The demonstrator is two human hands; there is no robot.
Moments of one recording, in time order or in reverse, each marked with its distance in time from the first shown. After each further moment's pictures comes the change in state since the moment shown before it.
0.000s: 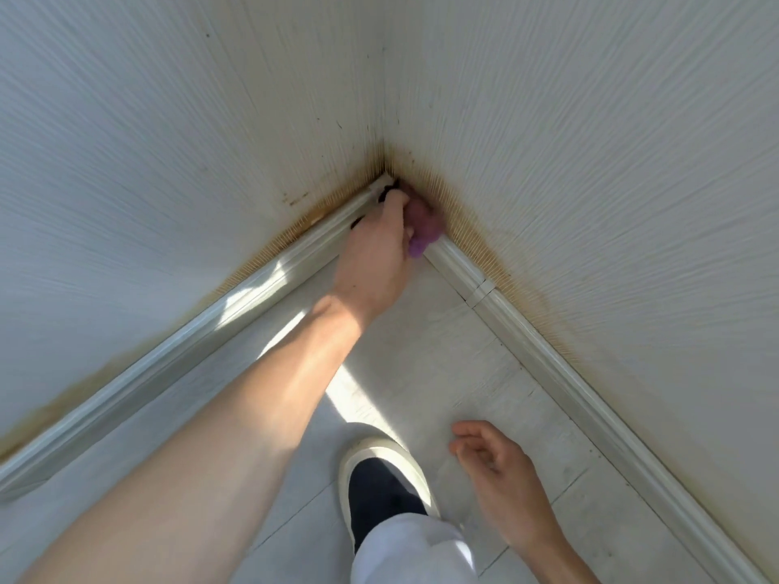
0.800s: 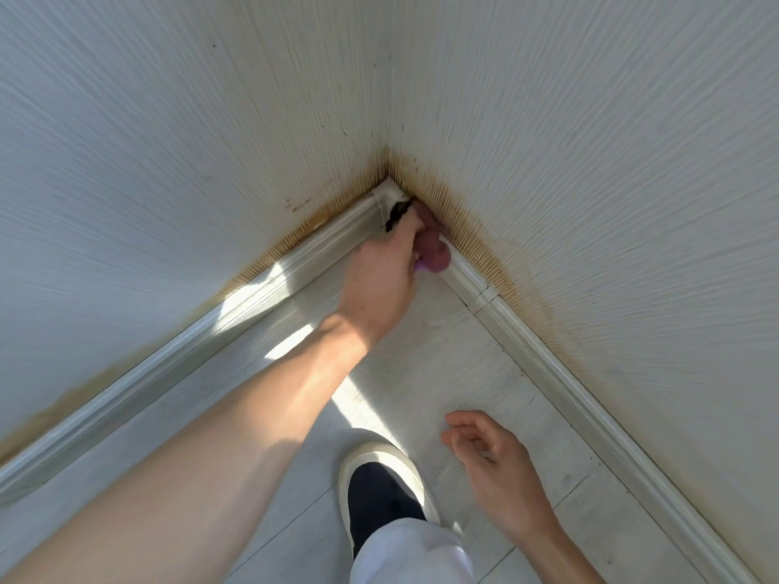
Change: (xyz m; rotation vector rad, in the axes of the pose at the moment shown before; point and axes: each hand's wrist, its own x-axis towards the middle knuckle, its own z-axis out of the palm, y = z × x) left_hand -0.013 -0.004 0.008 -0.038 0.027 0.043; right_hand 0.010 -0.015 0.001 0.006 -0.003 -0.038
